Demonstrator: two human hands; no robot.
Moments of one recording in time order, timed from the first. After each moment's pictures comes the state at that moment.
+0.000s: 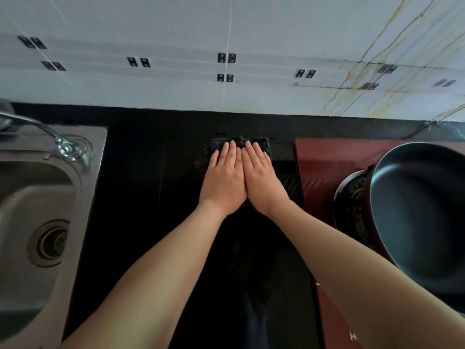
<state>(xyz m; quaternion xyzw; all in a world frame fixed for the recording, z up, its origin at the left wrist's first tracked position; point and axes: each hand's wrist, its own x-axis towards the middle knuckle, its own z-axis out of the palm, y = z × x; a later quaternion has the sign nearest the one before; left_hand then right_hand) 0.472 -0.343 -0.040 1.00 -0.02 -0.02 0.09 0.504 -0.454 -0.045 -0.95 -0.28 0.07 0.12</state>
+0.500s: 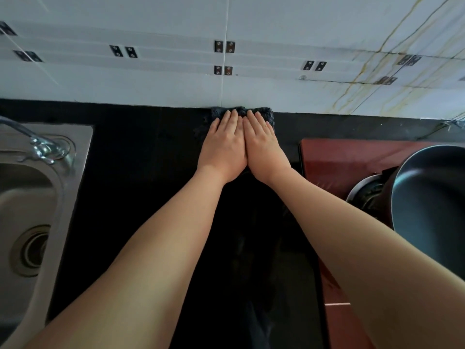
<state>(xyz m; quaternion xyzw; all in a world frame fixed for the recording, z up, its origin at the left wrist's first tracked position) 0.548 -0.327 -0.045 1.00 -0.02 0.00 0.08 0.579 -0.436 -0.049 -0.95 -0.27 0.04 0.14</state>
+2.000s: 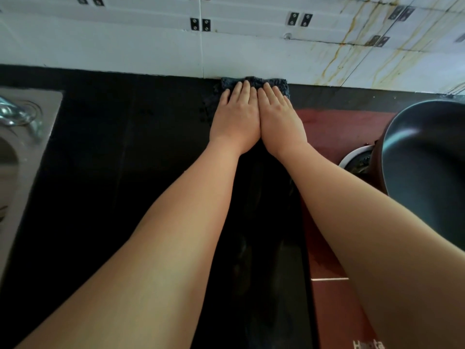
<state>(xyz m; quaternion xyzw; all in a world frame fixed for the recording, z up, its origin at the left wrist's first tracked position) 0.560 -0.385 -0.055 1.00 -0.02 0.03 0.07 0.584 -0.488 -0.052 -0.97 -0.22 0.00 0.07</state>
